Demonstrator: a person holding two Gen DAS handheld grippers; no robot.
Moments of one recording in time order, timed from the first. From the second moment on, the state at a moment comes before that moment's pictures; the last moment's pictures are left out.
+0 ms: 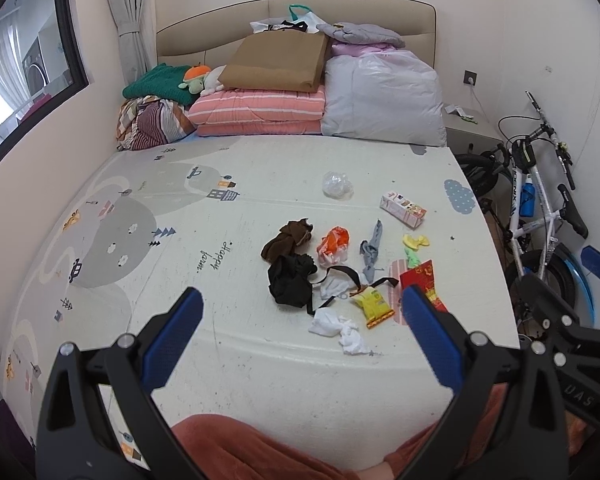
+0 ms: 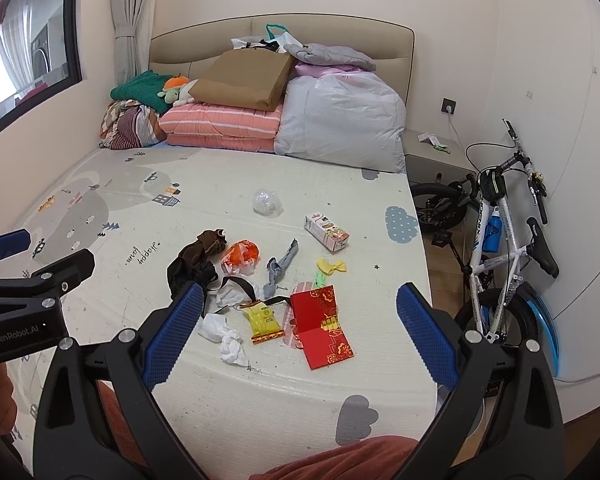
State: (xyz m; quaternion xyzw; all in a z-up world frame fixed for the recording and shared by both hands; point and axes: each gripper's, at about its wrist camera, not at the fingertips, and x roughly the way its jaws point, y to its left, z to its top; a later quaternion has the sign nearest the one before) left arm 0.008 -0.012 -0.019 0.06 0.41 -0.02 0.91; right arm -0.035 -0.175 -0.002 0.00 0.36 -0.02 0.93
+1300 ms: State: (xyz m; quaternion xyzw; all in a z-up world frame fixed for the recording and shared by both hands) left arm 0.135 -0.038 -0.314 0.04 0.60 -0.03 0.80; right arm 0.136 -0.217 -0.308 -0.07 0.52 0.07 0.85
